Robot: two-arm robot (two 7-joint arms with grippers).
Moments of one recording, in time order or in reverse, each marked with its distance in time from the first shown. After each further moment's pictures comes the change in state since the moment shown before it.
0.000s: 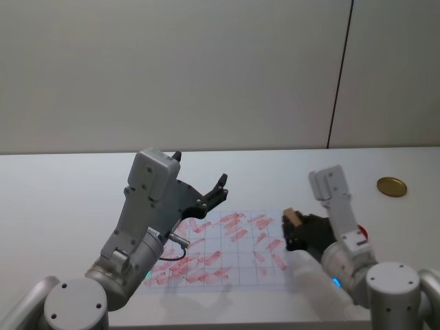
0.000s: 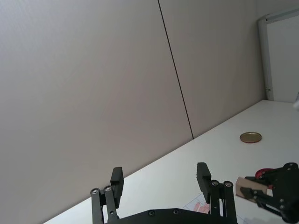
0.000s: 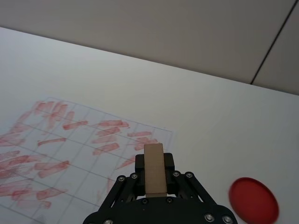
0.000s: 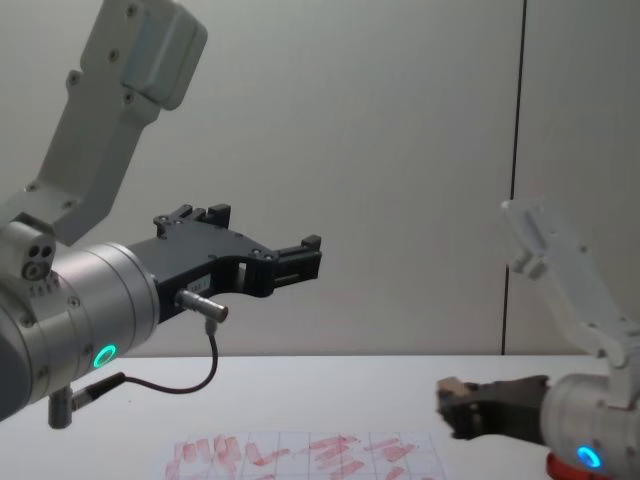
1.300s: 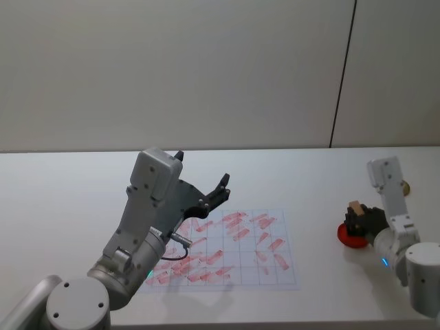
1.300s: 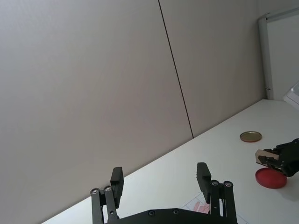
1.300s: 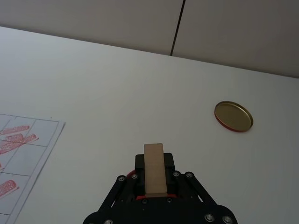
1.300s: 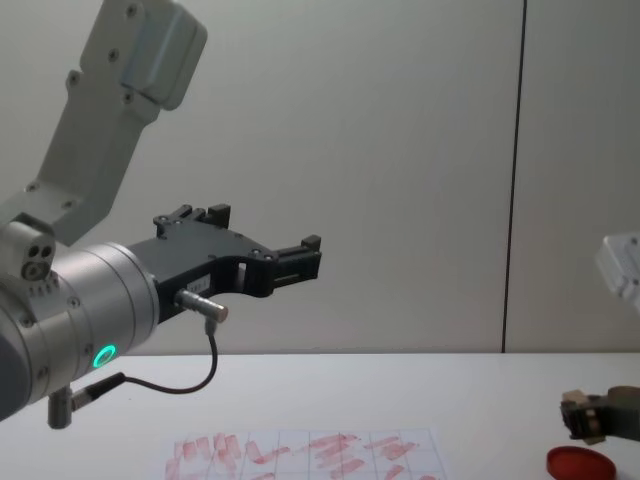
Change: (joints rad) left arm 0.000 0.000 0.000 0.000 0.000 0.000 0.000; right arm 0.183 0.025 0.125 0.354 -0.027 -0.085 -0.054
